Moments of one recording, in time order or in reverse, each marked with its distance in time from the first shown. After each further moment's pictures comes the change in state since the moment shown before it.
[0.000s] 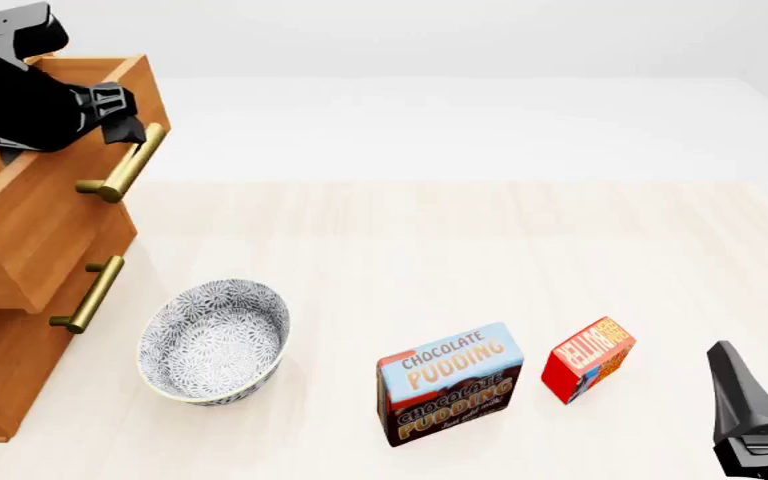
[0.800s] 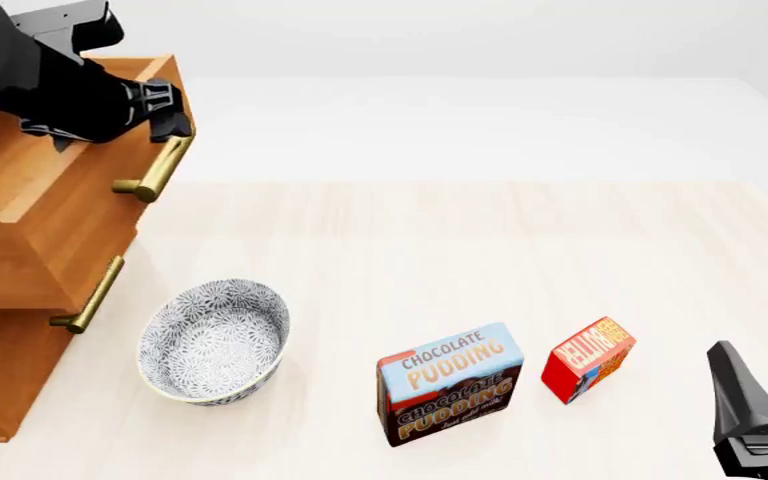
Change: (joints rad) left arm -0.102 0.061 -0.056 -0.018 0.011; right arm 0.000 0.000 0.000 0.000 0.000
